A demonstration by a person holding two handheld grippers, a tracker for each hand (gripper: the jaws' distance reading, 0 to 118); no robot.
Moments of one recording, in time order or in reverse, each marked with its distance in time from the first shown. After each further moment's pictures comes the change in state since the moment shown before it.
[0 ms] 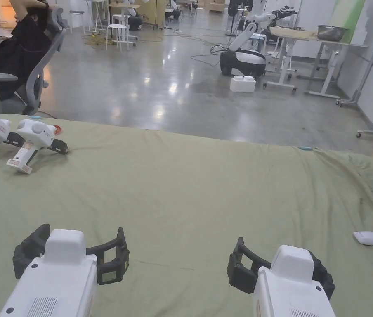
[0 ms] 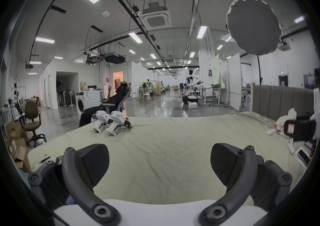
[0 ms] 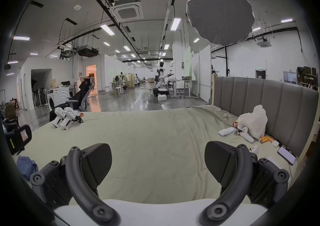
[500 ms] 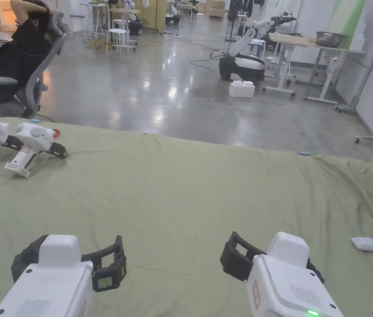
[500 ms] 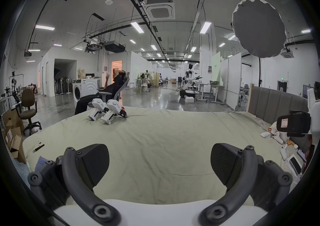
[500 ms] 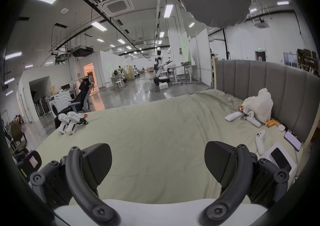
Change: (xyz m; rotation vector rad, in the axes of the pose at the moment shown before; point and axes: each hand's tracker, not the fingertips) left arm -0.005 0.003 -0.001 -0.065 -0.055 0.099; right arm -0.001 0.027 -0.016 -0.147 0.032 -0.136
